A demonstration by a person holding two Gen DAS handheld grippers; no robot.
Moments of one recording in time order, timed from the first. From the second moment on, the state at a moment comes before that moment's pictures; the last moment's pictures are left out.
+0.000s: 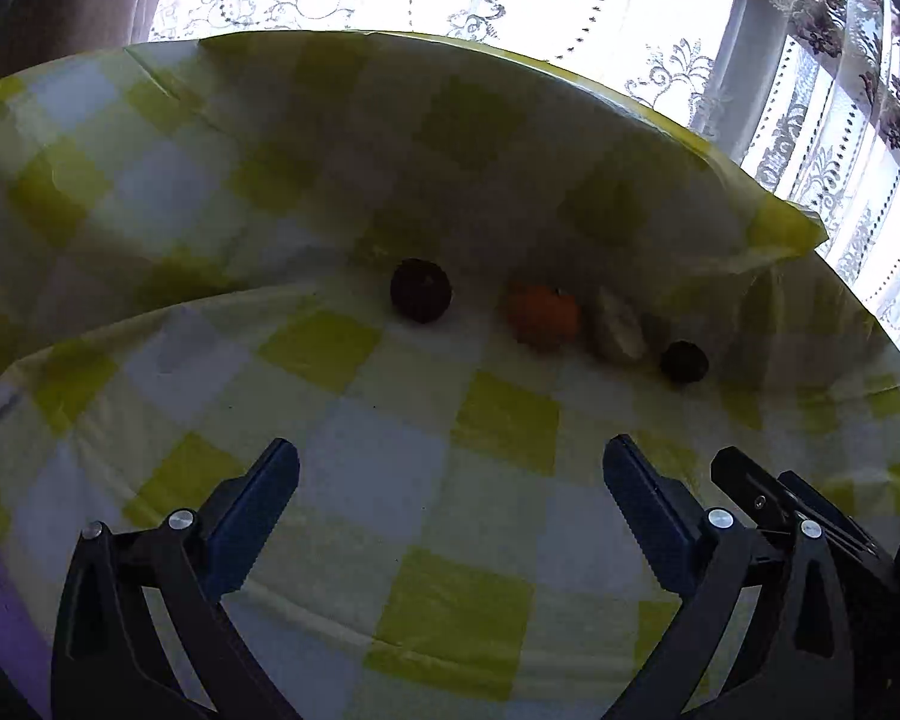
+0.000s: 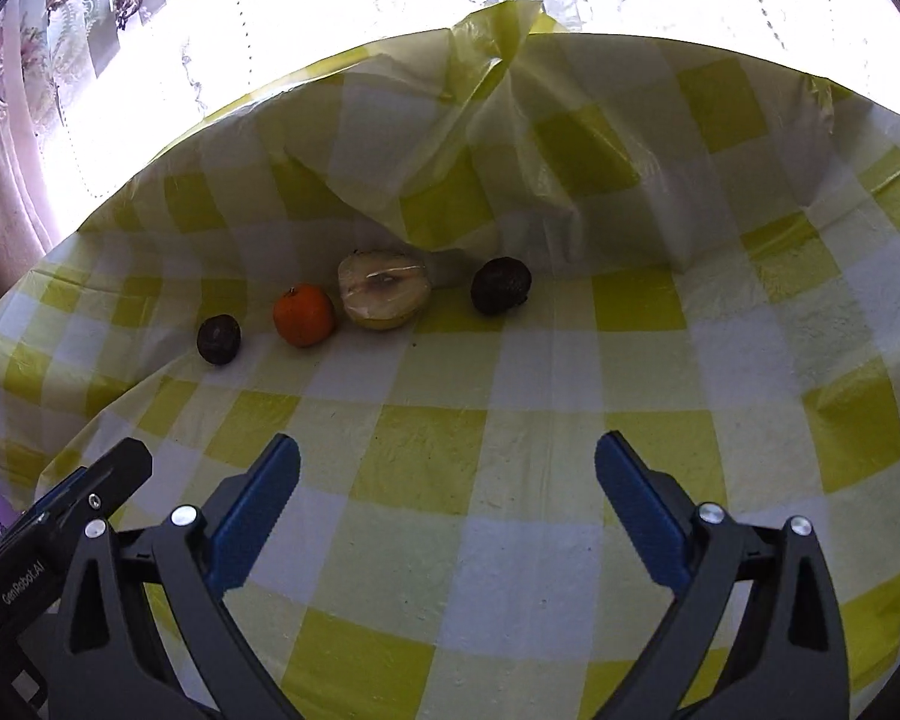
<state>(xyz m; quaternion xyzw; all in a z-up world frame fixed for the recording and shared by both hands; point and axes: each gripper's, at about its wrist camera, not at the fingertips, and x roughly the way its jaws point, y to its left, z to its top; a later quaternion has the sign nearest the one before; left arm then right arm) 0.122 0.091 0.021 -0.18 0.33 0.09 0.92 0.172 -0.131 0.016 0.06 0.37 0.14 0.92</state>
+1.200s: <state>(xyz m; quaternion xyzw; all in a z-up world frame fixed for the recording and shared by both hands) 0.152 0.137 0.018 -0.27 0.33 0.16 0.89 0.277 -0.091 0.009 0.05 0.45 0.18 0.87</state>
